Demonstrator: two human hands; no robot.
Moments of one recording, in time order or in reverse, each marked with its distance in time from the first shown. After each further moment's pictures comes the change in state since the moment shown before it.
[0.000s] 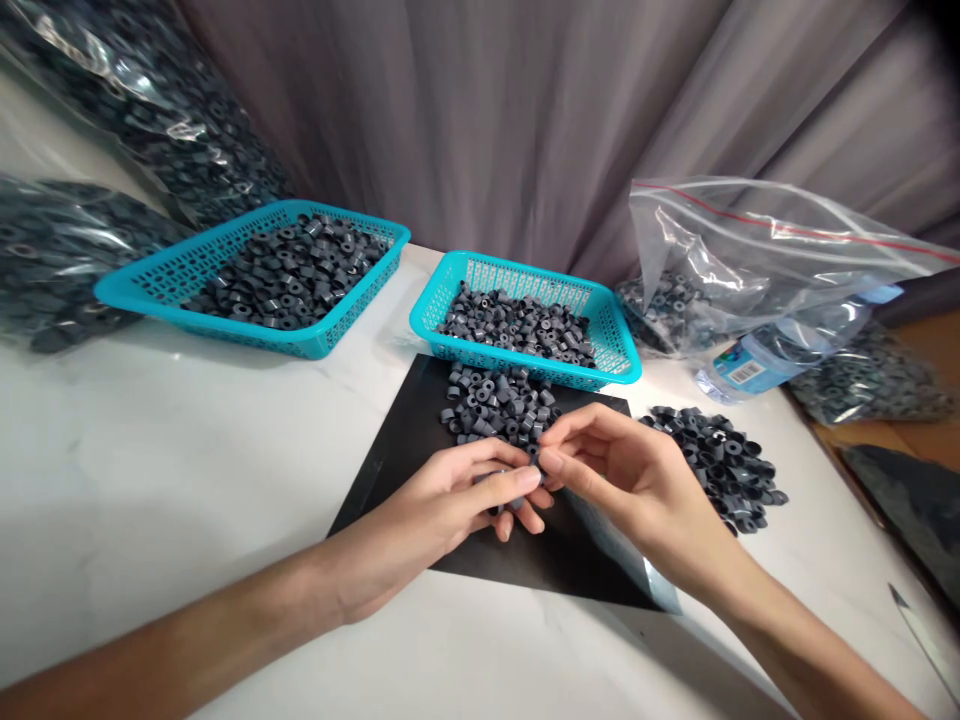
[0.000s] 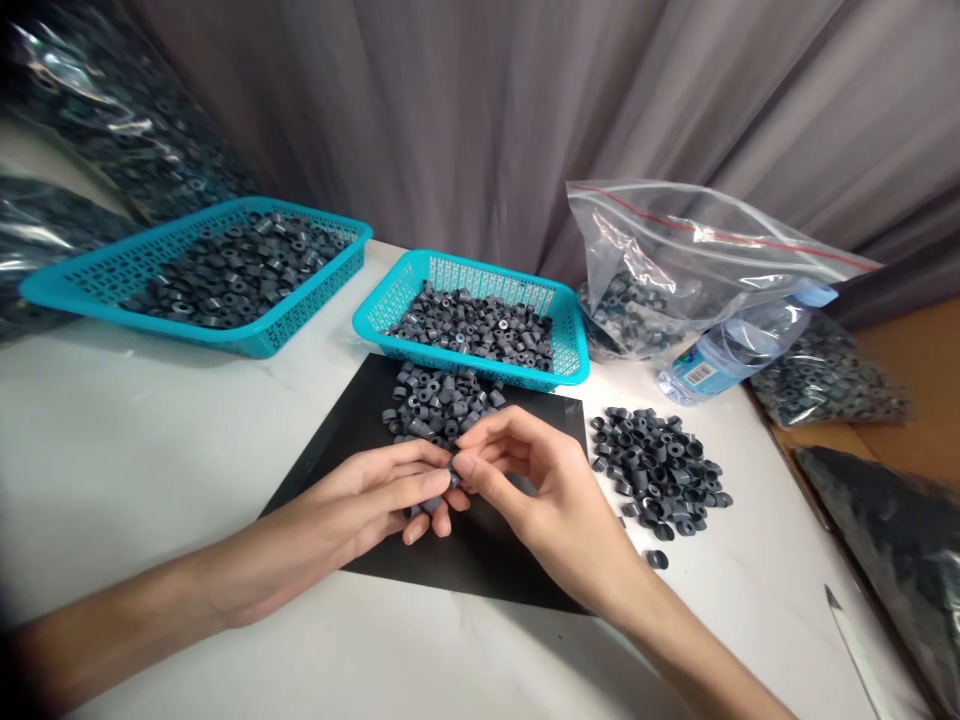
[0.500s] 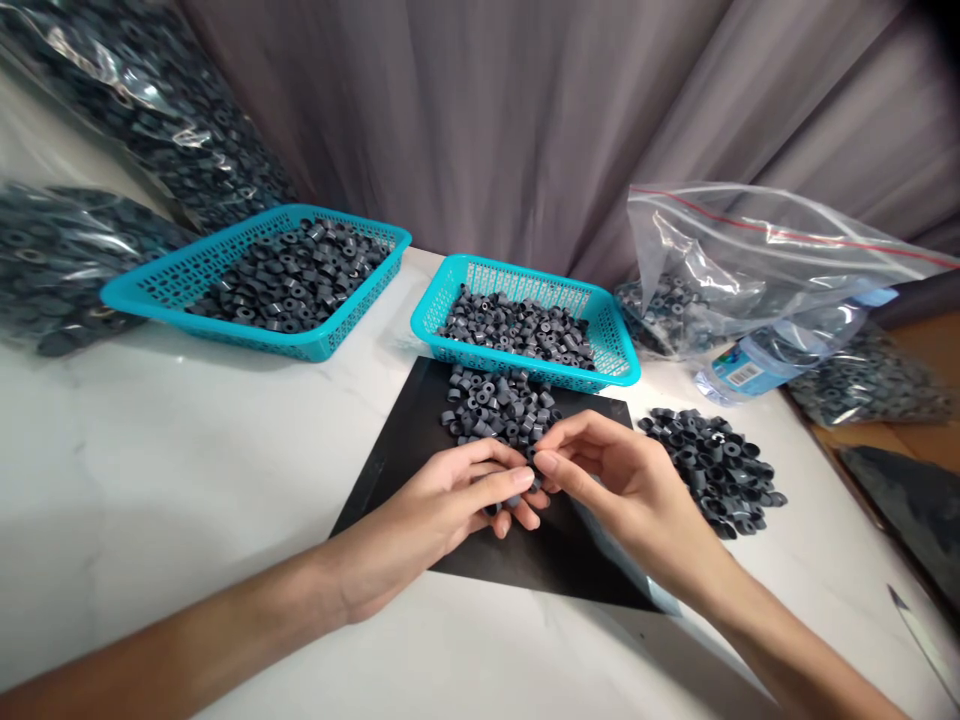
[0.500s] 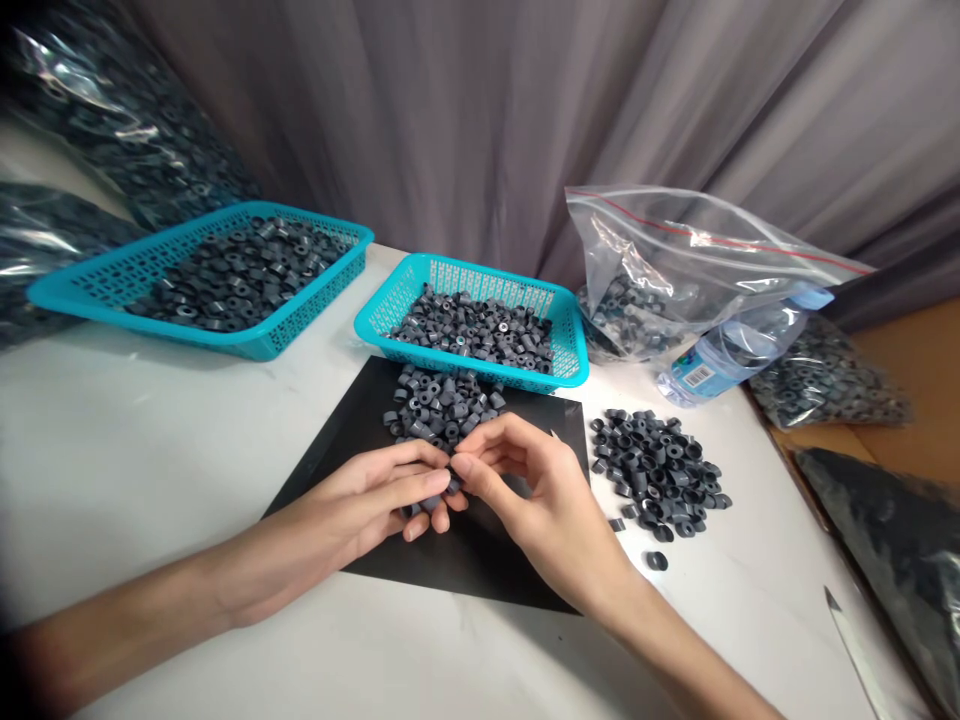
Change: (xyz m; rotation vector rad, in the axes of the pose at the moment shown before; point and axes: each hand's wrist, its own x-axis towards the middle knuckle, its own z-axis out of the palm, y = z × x) left_hand 0.000 0.000 0.000 -0.039 0.024 0.000; right_hand 0.001 0.008 0.005 -0.034 0.018 -0.018
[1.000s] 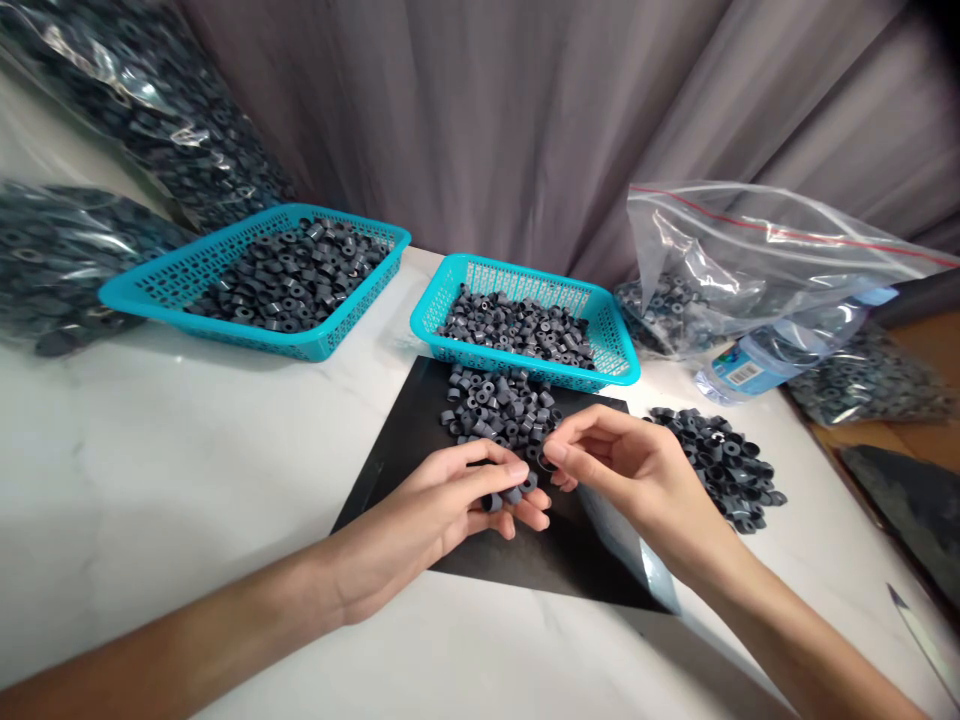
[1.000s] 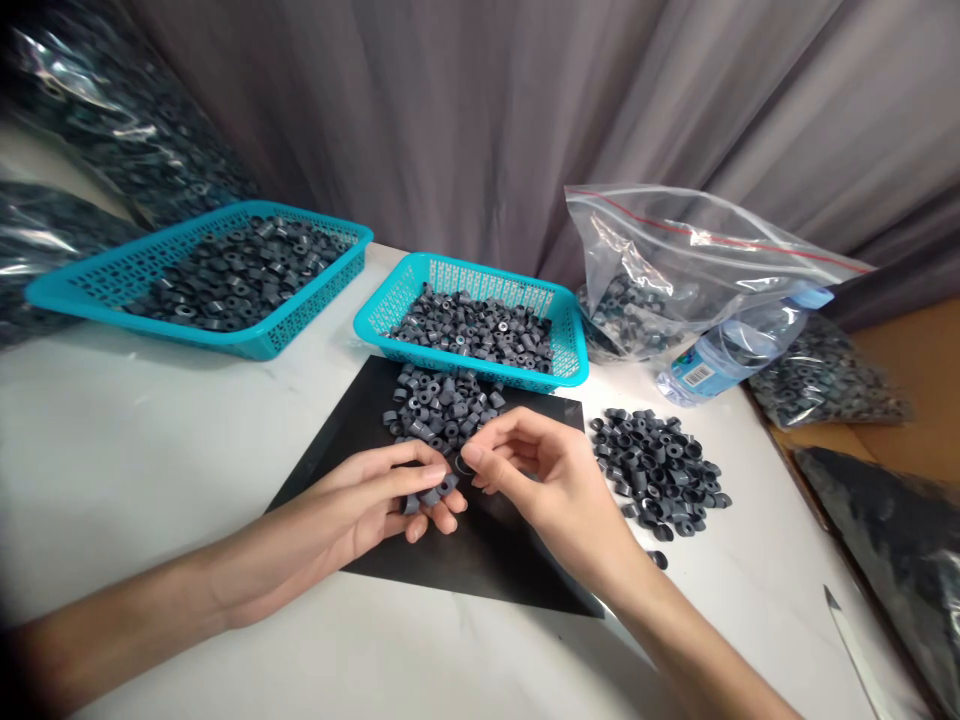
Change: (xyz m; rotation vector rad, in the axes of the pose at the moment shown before) left_hand 0.000 -0.003 -0.004 -0.066 0.016 -0.042; right_hand 0.003 0.000 -0.009 0.073 0.047 0.055
